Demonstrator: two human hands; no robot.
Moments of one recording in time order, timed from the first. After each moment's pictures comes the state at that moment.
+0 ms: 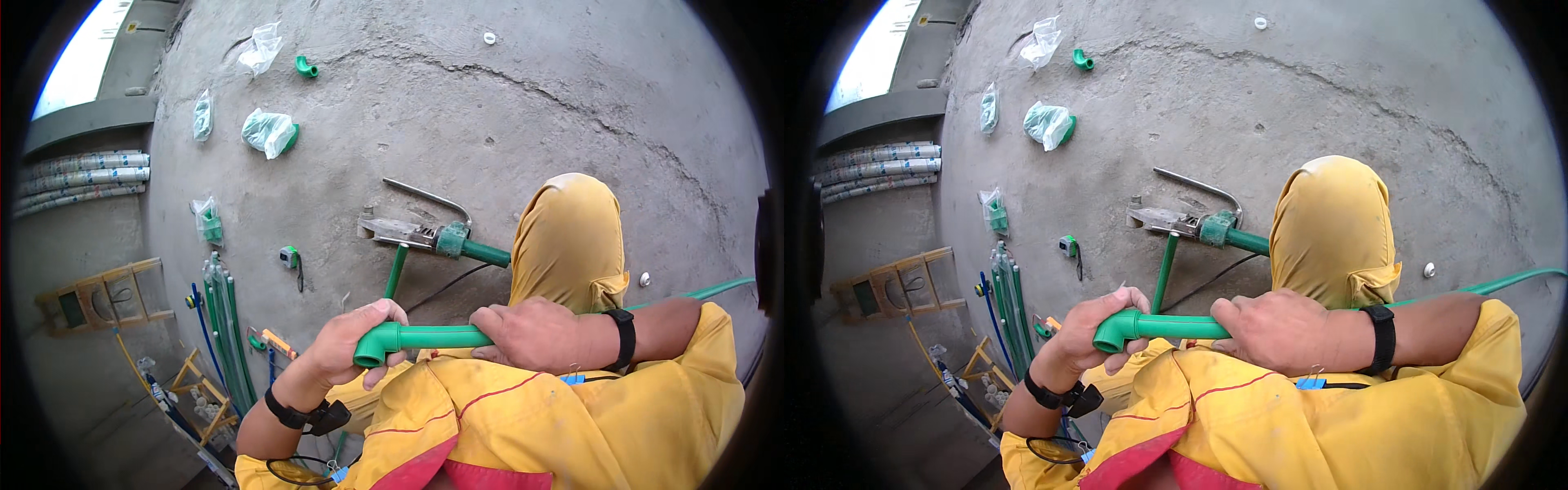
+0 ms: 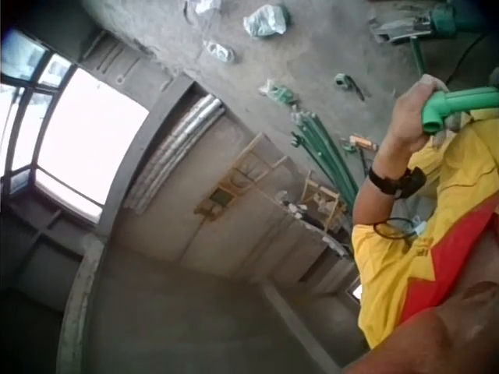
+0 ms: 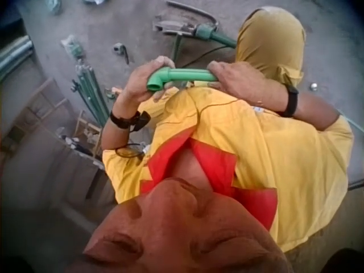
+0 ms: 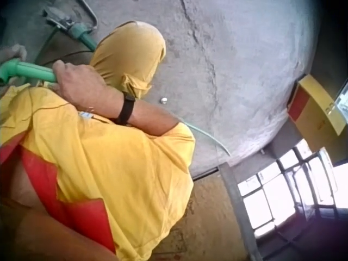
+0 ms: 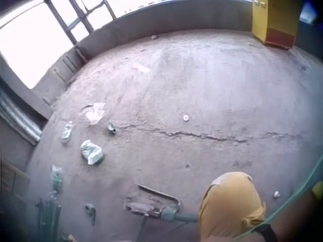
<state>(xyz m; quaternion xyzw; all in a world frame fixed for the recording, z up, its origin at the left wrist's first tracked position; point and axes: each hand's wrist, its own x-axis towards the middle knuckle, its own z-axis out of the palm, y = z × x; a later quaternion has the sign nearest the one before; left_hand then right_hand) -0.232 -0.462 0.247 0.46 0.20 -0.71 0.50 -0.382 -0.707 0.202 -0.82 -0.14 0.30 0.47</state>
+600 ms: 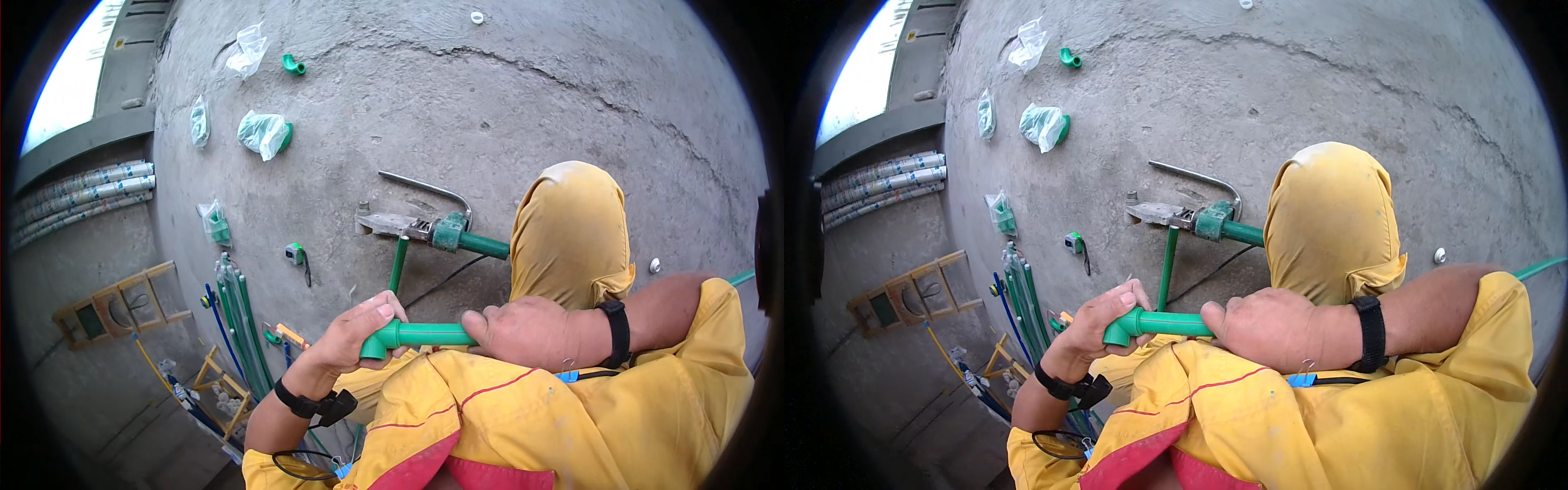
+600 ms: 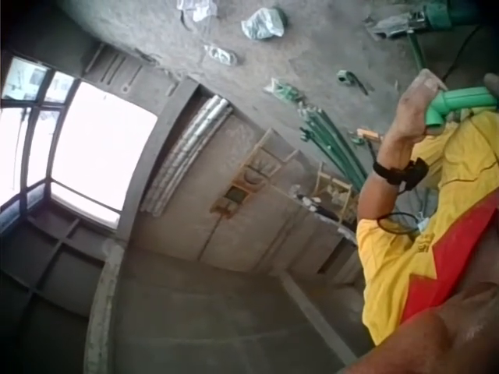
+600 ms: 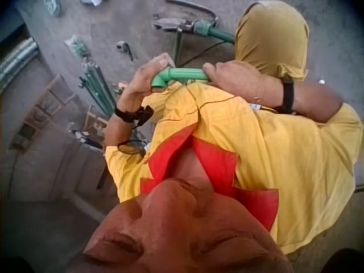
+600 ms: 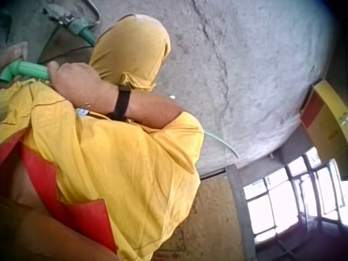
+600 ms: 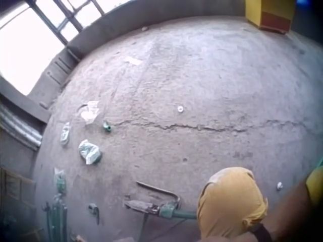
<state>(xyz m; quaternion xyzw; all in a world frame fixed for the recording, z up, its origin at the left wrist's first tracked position) -0.236 -0.477 0.228 0.53 0.11 -0.70 0.46 -0.379 -0.717 0.188 -0.80 -0.19 0.31 0.47</state>
